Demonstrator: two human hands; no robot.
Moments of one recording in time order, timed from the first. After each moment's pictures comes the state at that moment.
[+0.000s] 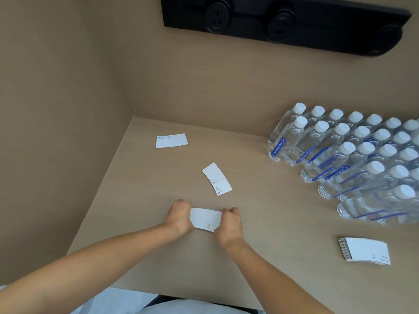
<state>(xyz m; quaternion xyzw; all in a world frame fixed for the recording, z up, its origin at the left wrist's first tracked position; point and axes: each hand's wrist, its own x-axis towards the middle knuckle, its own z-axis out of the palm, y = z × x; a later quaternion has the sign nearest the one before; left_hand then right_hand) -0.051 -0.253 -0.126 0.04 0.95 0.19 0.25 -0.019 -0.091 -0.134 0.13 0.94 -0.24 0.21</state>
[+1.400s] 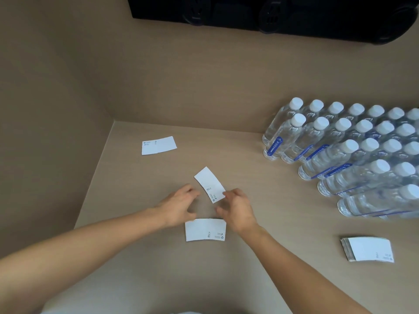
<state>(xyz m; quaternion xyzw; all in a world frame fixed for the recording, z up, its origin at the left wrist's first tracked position) -0.128 -0.255 -0.118 0.22 0.92 0.17 0.28 -0.083 -0.050 -0.125 0.10 0.92 -0.36 0.14</state>
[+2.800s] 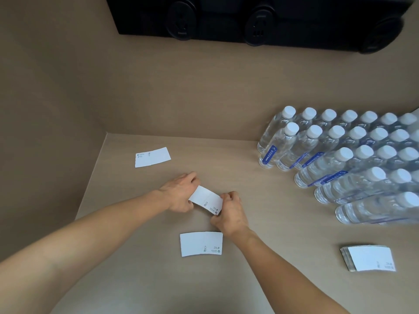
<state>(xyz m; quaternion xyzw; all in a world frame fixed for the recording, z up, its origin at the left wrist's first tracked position) -0.197 -0.232 -0.099 0.30 0.92 0.03 0.24 -0.111 -0.056 -0.135 0.13 0.94 -0.27 0.17</state>
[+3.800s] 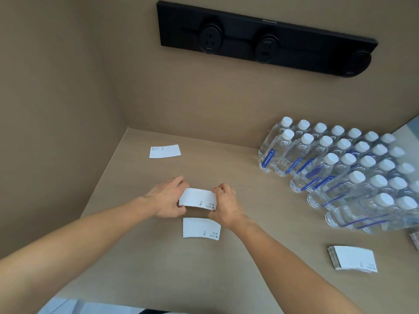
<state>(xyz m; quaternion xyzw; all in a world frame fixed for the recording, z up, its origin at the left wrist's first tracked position) -0.115 -0.284 -0.078 0.24 0.96 0.07 0.15 -0.085 -0.067 -0.089 -0.03 0.97 -0.21 0.15</state>
